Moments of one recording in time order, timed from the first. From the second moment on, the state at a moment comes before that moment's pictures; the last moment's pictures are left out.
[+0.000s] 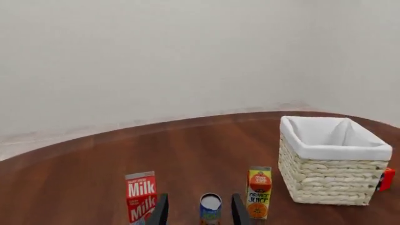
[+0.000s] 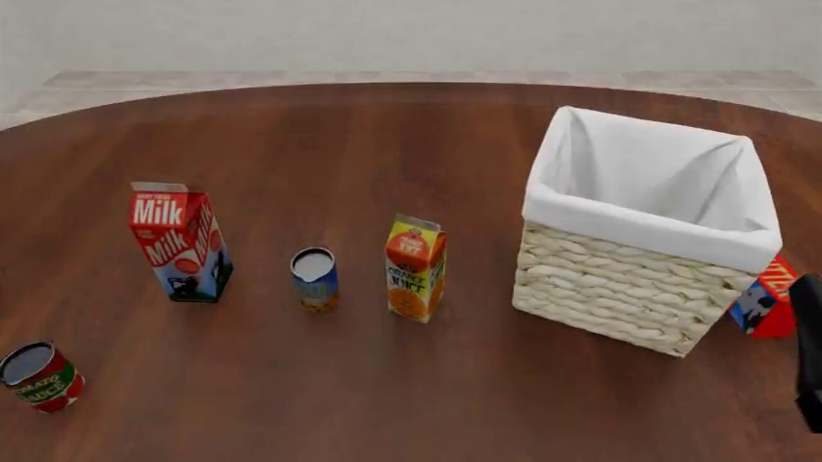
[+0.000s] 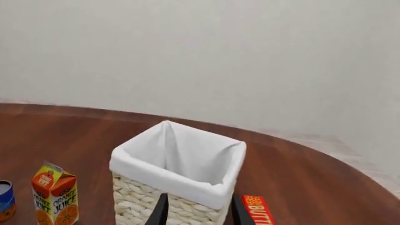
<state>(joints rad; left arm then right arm) -0.32 0.00 -0.45 0.38 -0.01 0.00 0.00 -0.18 0.08 -0.14</state>
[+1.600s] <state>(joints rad) -0.68 1.26 -0.39 -0.51 0.01 0.02 0.00 -0.22 0.08 -0.10</state>
